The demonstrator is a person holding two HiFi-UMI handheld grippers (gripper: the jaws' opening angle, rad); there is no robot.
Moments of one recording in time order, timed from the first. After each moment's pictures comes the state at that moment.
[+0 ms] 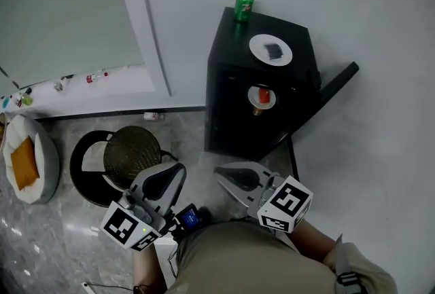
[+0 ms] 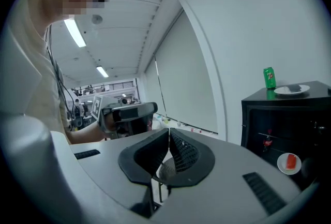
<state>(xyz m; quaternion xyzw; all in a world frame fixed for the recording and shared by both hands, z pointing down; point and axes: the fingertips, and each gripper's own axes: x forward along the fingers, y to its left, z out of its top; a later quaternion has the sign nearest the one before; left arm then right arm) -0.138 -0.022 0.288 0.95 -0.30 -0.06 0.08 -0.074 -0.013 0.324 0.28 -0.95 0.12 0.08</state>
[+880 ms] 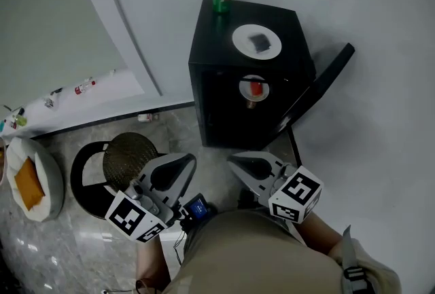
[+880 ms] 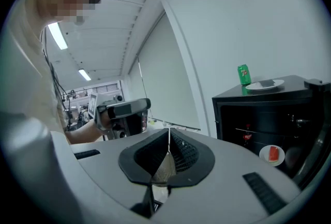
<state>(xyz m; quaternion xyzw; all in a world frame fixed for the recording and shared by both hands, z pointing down) -0.080 -0.074 0.293 0.97 -0.22 -0.04 0.08 -0.010 -0.062 0.339 0.36 -0.92 0.15 0.07</state>
